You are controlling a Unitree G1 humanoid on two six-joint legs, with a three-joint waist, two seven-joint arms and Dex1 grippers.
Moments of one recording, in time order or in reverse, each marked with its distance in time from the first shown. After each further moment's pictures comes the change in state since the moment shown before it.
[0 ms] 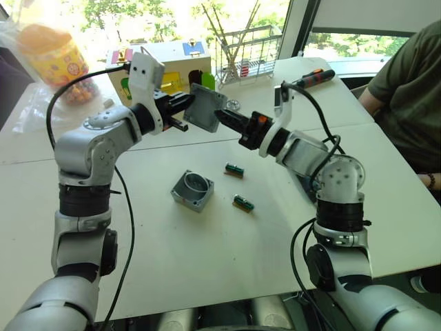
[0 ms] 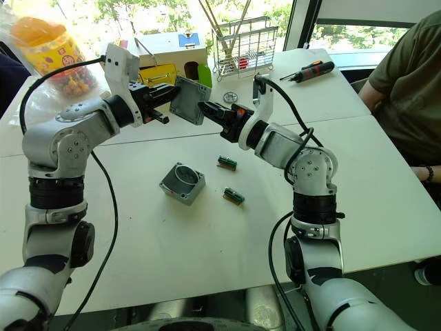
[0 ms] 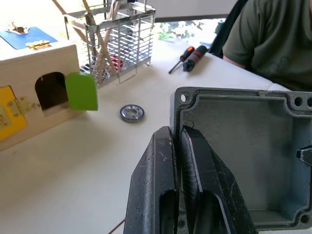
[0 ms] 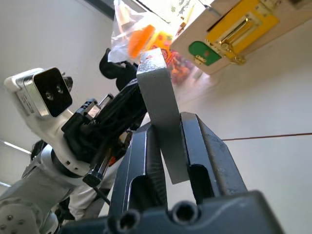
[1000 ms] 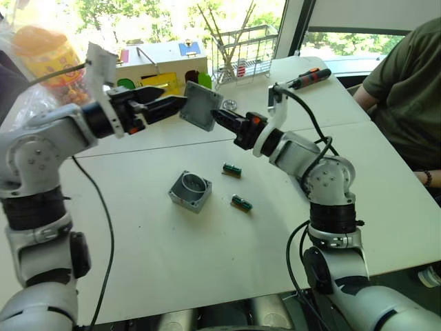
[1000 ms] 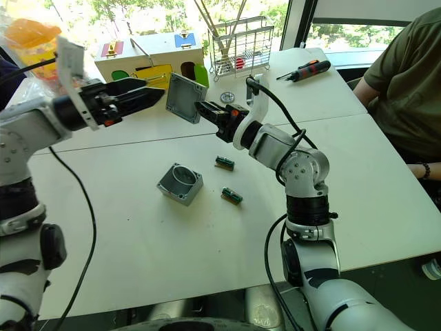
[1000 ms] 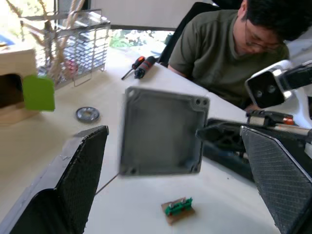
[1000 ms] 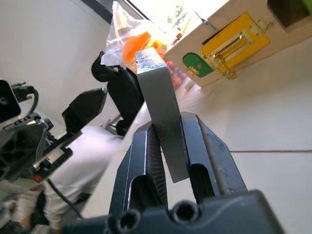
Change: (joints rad) left arm 0.084 0.233 0.250 -0.026 -0.295 0.190 -0.195; right arm 0.032 -0.050 0.137 -0.037 -0.254 -0.174 0.125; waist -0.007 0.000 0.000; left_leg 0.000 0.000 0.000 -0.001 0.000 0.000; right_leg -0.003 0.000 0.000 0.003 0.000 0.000
